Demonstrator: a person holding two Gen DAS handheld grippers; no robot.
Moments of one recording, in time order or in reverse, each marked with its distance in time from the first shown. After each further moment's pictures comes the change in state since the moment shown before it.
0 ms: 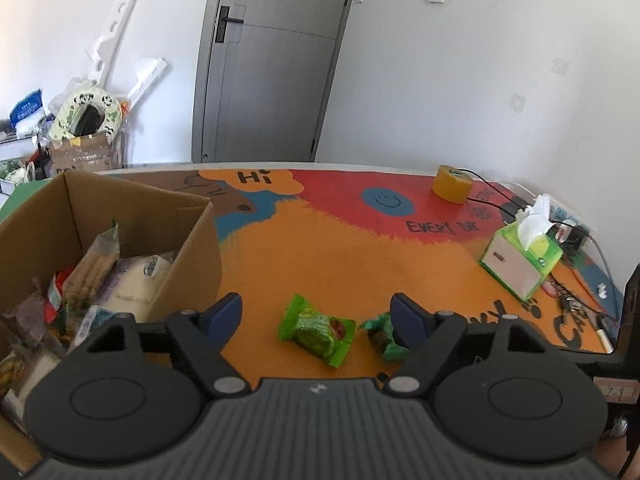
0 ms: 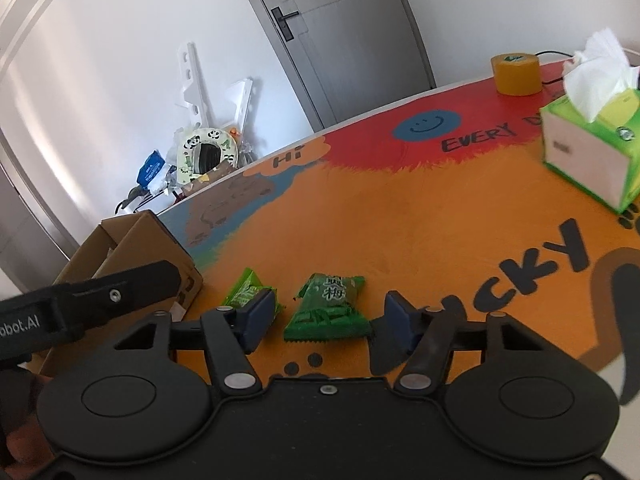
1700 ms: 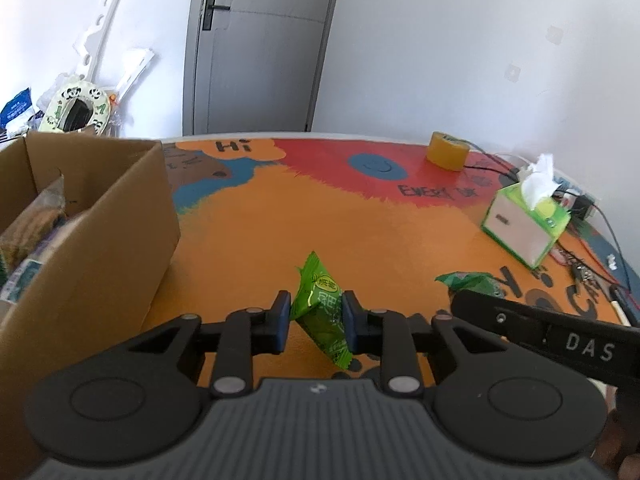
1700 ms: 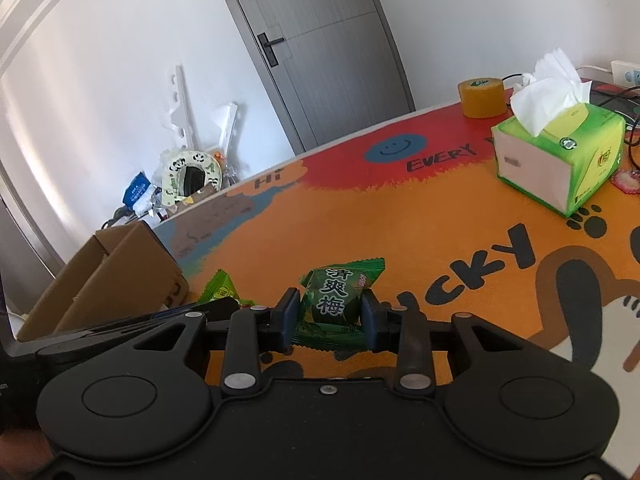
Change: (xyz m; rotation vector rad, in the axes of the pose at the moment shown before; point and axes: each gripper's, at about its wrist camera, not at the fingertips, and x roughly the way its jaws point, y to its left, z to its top) left arm 0.029 -0.022 -0.030 0.029 0.032 -0.014; right arm -0.040 -0.009 -0.013 0.000 -0.092 -0.056
